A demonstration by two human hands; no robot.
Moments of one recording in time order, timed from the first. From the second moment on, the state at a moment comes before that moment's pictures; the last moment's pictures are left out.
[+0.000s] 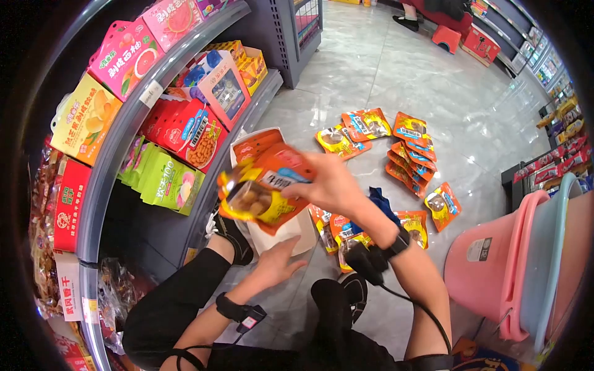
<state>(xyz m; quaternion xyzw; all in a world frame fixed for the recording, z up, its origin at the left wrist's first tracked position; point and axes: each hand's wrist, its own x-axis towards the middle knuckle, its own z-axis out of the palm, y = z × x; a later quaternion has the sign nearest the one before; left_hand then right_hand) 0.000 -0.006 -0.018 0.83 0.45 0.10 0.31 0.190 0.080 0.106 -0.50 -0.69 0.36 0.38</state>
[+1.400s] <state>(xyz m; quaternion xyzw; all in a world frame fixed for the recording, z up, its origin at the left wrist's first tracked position) 0.009 -0.008 -0.013 0.84 0.42 0.23 0.24 0.253 -0.013 -0.056 -0.72 -0.45 0.44 0.29</state>
